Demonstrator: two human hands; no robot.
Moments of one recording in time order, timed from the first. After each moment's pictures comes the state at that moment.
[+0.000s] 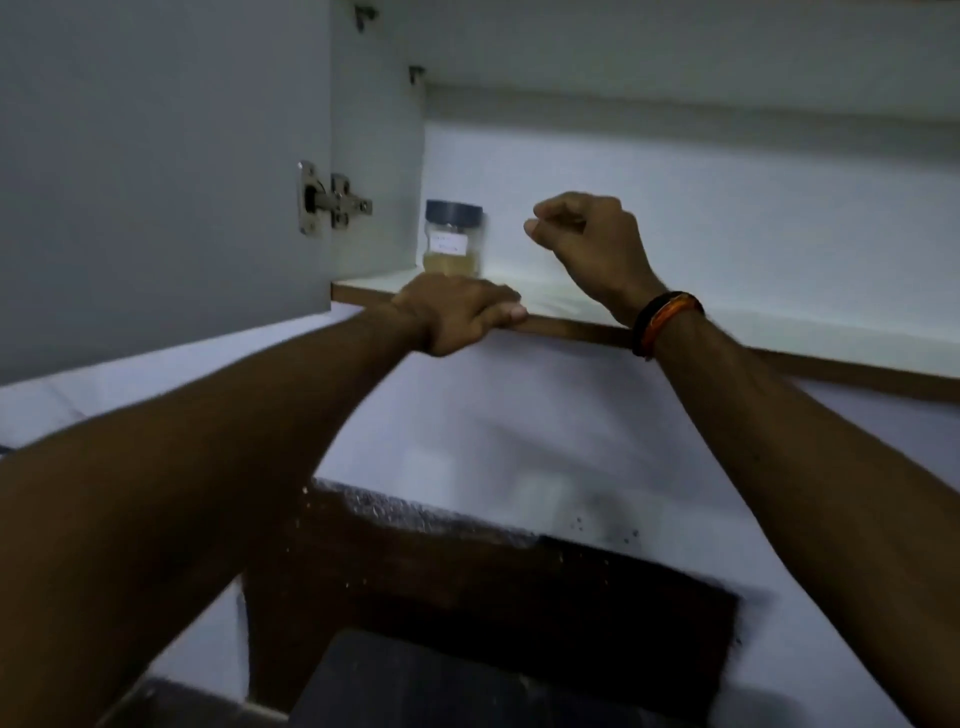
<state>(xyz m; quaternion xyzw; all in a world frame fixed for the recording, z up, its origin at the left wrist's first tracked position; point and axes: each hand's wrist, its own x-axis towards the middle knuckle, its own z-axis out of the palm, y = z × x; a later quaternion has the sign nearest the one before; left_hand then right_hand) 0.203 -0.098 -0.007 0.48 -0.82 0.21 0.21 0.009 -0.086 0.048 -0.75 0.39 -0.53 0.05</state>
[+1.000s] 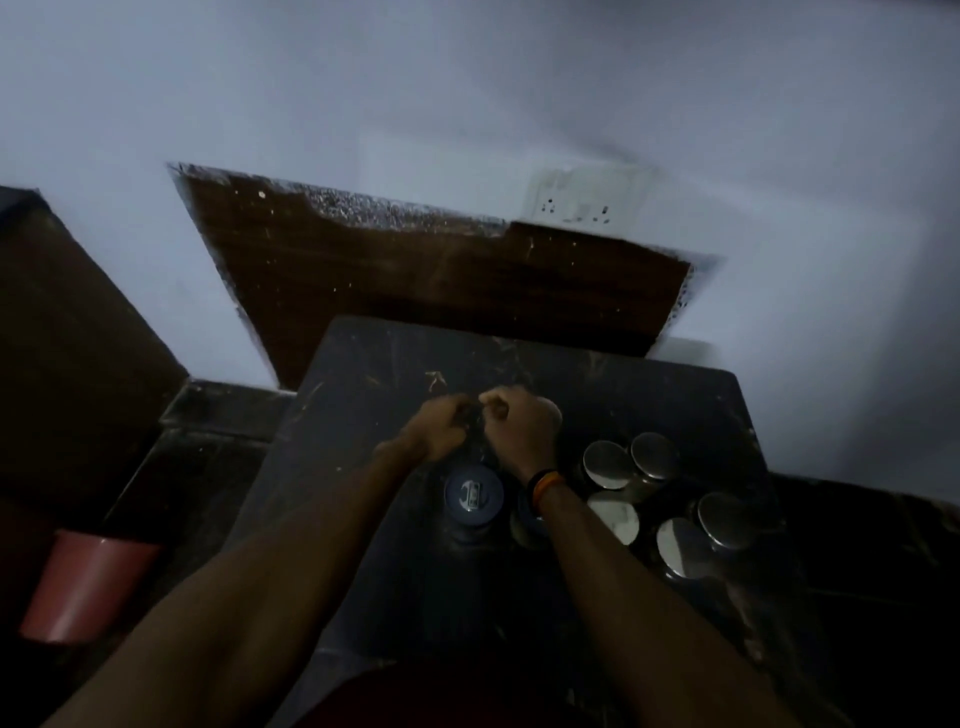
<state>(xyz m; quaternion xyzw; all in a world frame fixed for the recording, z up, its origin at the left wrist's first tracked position) 0.115 0.121 -0.457 0.59 -0.71 -0.36 0.12 -0.033 0.144 -0.433 -0.63 0.66 -0.27 0.30</state>
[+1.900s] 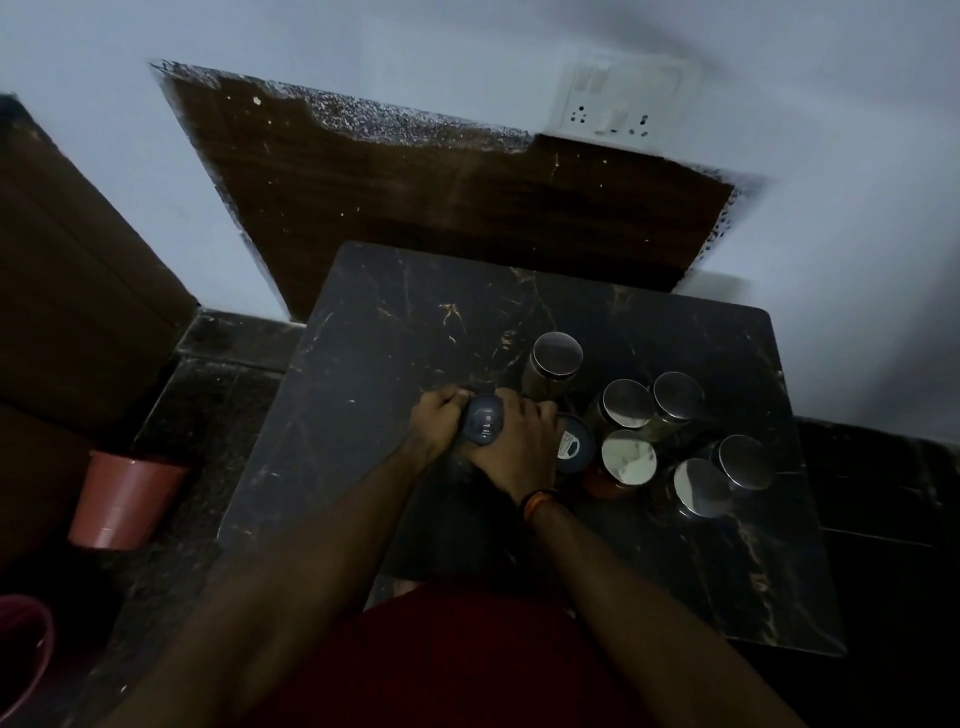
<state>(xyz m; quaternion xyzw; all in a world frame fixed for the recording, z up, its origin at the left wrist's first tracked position) 0.109 0.186 -0.518 0.67 -0.41 -0.53 0.33 -0.026 0.214 -0.520 -0.68 0.70 -0.11 0.18</state>
